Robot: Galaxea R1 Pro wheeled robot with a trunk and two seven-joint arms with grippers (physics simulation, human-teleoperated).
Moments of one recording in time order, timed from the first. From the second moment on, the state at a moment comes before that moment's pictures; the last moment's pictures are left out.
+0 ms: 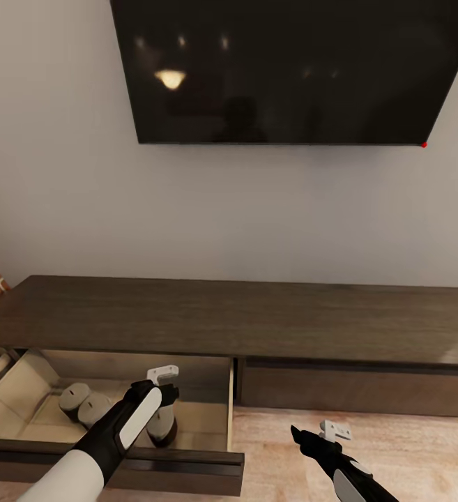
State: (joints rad) left arm -0.58 0.04 -0.40 -0.82 0.73 0.56 0.56; right arm -0.42 -0.11 0.36 -0.47 -0.71 -0.04 0.04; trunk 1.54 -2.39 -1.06
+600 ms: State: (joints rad) left arm -0.58 0.04 -0.33 -0.83 0.74 0.57 0.56; right arm -0.42 -0.11 0.36 -0.47 -0.70 -0.04 0.04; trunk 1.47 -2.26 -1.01
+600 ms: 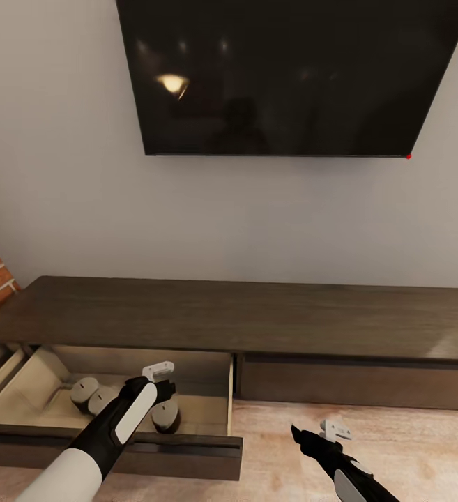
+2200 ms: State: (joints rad) left arm -0.58 0.04 -0.33 -0.83 0.74 0.57 0.55; right arm -0.42 -0.11 0.36 -0.47 -0.70 -0.03 0.04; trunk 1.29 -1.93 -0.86
